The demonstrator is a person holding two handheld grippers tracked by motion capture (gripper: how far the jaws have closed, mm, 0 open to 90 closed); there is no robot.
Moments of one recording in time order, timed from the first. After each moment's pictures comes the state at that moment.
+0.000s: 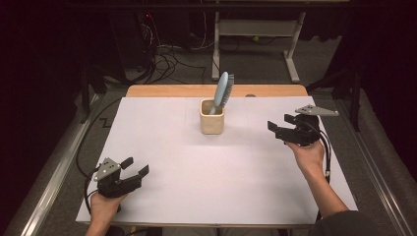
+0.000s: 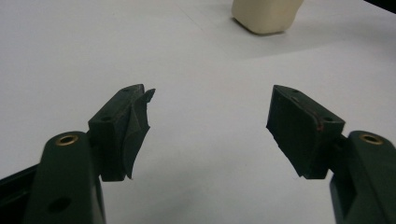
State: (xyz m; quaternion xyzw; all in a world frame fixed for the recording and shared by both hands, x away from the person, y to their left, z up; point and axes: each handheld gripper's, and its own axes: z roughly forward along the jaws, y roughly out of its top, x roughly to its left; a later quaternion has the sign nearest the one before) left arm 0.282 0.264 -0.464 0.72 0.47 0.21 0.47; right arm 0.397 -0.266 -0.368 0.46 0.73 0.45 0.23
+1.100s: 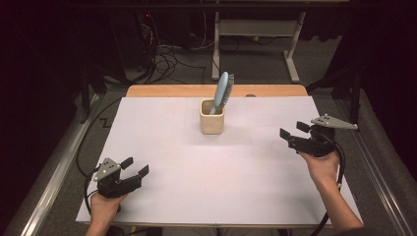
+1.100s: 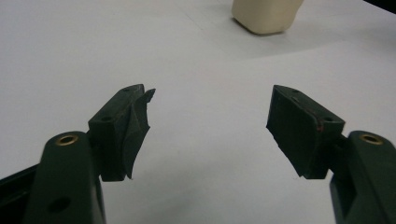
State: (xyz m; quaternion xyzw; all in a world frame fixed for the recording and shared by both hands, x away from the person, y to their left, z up) left arm 0.281 0.264 -0.464 0.72 0.47 0.21 0.47; right arm 0.367 -0.295 -0.374 0.46 0.71 0.46 0.24
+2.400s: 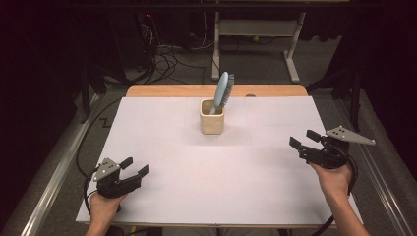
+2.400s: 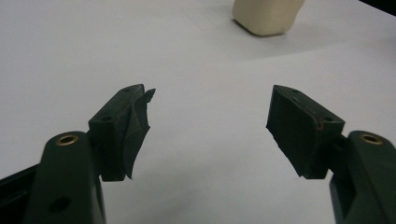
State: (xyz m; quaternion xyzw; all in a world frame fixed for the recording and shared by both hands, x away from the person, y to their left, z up) left arm 0.281 0.265 -0.464 0.71 0.47 0.21 0.48; right arm 0.336 -0.319 -0.381 0.47 0.69 0.49 0.25
